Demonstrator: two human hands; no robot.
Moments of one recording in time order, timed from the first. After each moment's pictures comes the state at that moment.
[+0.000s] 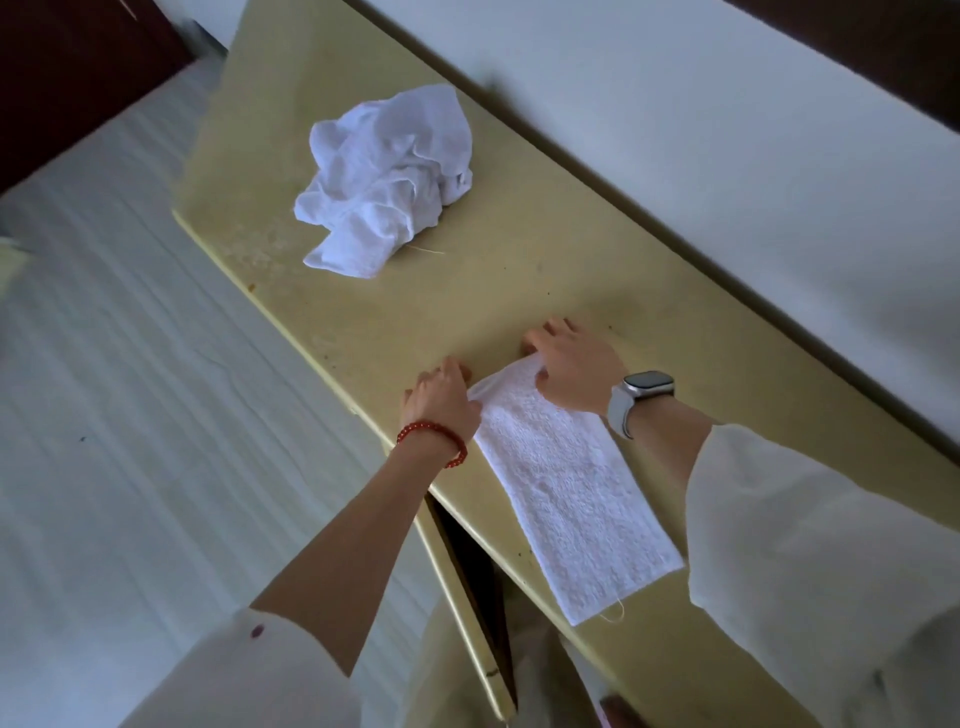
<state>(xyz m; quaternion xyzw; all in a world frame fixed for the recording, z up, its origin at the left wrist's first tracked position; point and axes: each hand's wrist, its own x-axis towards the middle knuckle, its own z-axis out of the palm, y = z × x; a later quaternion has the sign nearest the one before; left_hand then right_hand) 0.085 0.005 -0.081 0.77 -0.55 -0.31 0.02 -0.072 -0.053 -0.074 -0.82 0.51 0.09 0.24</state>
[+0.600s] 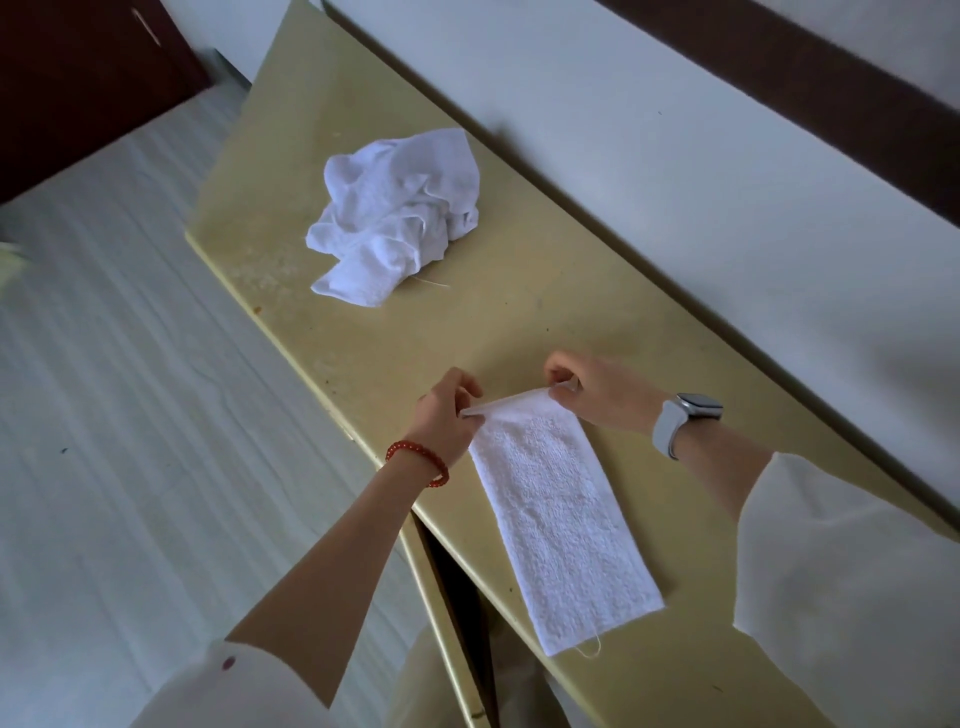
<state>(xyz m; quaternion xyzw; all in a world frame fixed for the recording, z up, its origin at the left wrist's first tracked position) 0.091 0.001 -0.067 0.70 -0.52 -0.43 0.24 -0.097 -0.070 -0.052 -0.77 0.50 0.05 0.40</state>
